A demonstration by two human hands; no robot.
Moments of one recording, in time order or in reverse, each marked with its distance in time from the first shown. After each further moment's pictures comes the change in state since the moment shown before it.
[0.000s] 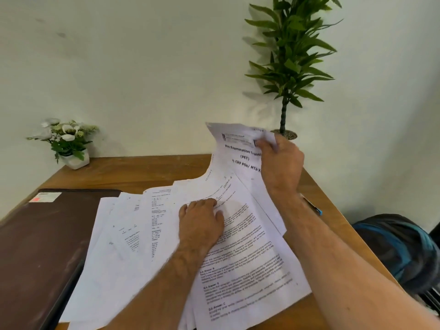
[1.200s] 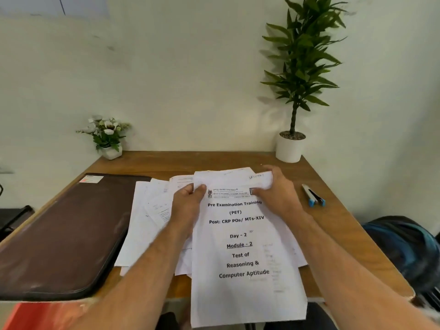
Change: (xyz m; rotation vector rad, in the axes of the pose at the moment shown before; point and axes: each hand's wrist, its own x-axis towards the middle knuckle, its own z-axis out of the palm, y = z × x) left_hand -0.069 -0.033 -0.089 -1.362 0.106 -0.327; right_hand -0.081 -0.011 -0.037 -0.298 -0.506 0.139
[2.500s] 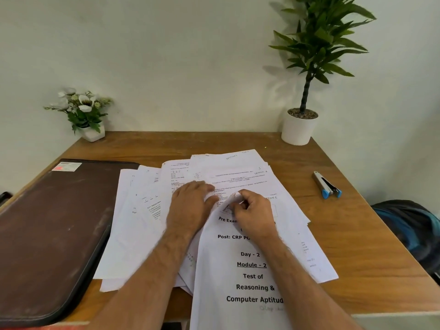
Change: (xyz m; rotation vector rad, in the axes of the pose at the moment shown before) left_hand 0.070 -0.076 -0.014 1.303 -0.117 0.460; right_hand -0.010 0.037 0.112 0.171 -0.012 0.020
